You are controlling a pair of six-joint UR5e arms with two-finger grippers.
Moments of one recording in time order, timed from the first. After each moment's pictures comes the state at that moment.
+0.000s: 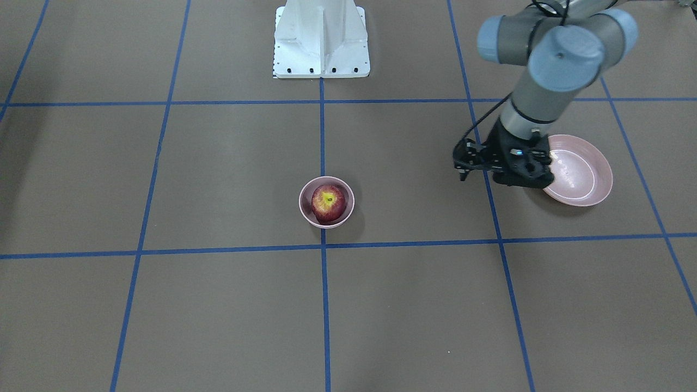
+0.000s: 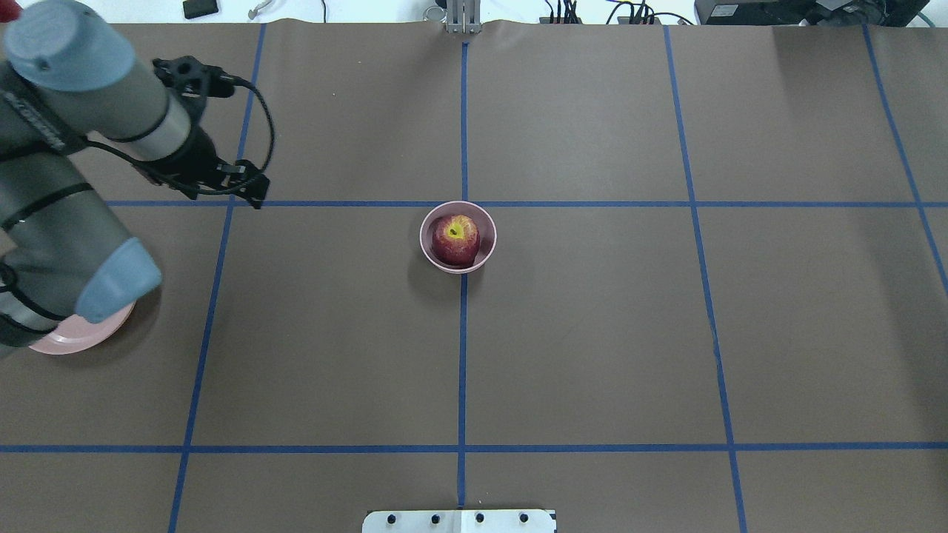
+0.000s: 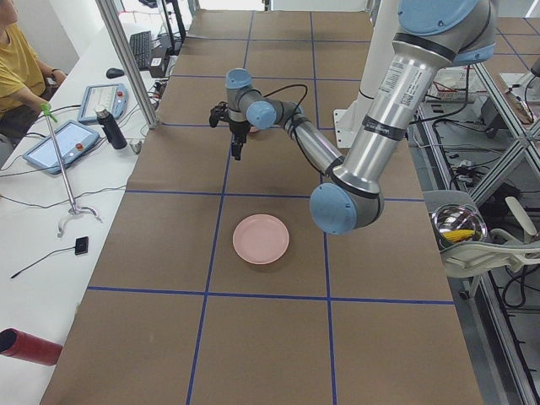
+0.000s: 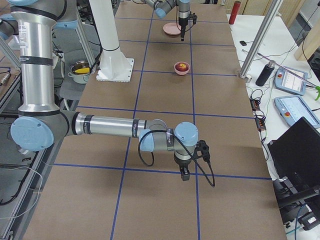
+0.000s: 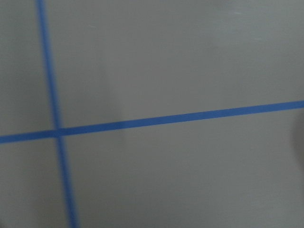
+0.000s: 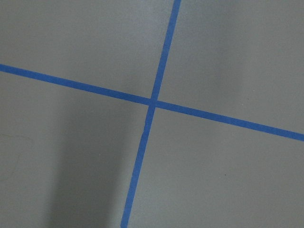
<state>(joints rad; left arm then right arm) -0.94 -1.94 -1.83 -1.55 -2.12 -0.65 1.56 -1.60 1.55 -1.45 2.32 -0.15</state>
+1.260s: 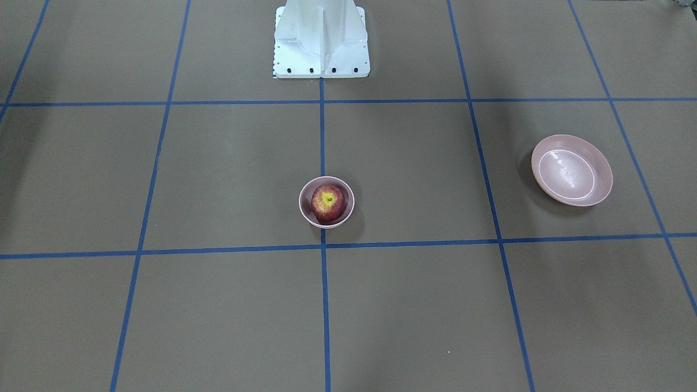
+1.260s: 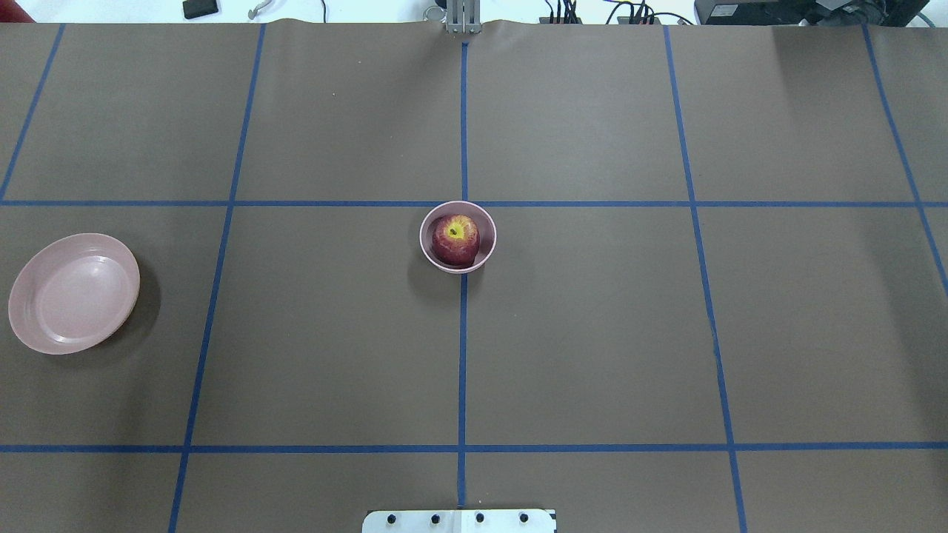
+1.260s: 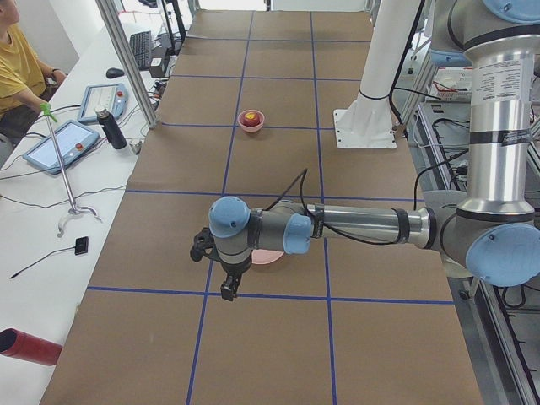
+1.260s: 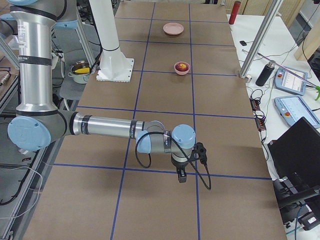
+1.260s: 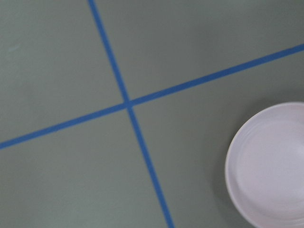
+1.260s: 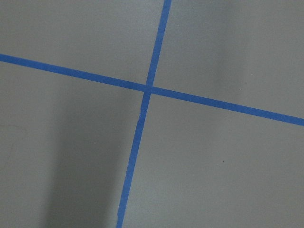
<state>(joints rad) -1.58 -1.48 -1.65 -1.63 -2.34 0.21 1.56 -1.62 1.56 -1.45 2.32 -0.15</state>
